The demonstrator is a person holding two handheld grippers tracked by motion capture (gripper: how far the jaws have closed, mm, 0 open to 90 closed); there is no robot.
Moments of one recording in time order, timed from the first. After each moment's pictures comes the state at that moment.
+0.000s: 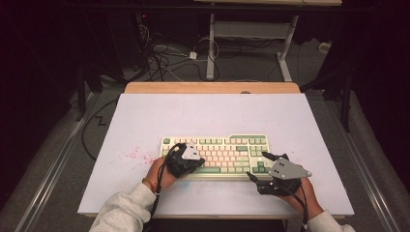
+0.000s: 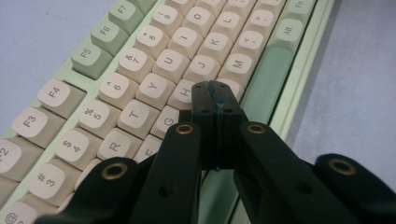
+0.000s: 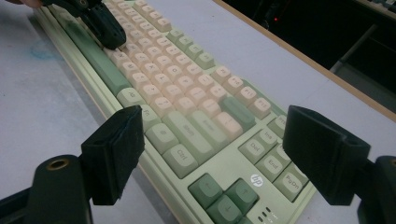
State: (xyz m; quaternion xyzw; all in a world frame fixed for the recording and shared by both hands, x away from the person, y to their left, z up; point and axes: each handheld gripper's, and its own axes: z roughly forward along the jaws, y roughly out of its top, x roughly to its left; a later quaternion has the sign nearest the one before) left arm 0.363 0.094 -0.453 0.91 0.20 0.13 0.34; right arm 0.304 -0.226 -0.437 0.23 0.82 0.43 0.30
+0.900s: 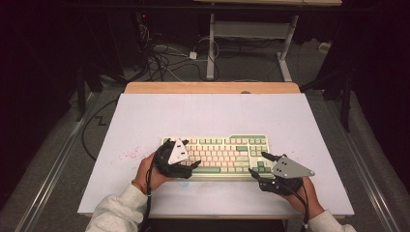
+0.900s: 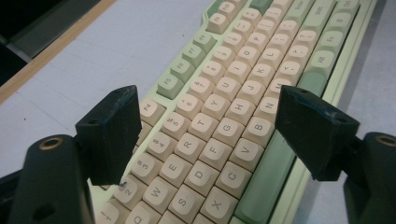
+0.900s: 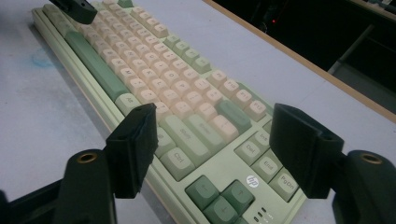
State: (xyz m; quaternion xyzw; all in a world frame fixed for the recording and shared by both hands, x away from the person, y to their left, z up) left arm 0.349 0.121 -0.436 0.87 0.21 0.24 0.39; right arm 0.305 -0.229 -0.434 0.24 0.82 0.43 0.30
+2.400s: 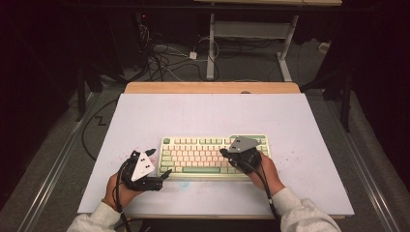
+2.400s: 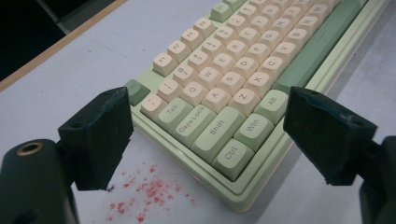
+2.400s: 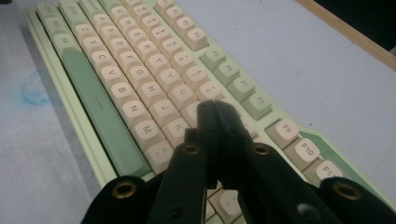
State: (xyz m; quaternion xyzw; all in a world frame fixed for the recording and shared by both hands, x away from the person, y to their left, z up) left arm 0.310 0.198 -0.456 0.84 0.26 0.28 0.38; right arm 0.369 -0.134 -0.436 0.22 0.87 0.38 0.22
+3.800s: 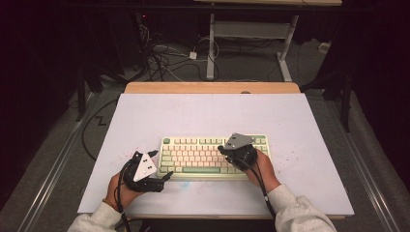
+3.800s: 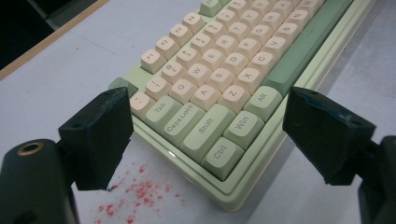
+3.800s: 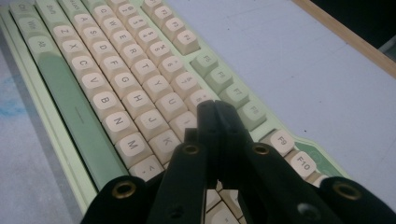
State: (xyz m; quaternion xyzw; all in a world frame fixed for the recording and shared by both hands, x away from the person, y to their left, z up) left arm 0.311 0.192 -0.458 0.85 0.25 0.26 0.38; right arm 0.376 -0.127 -0.435 0.23 0.87 0.37 0.24
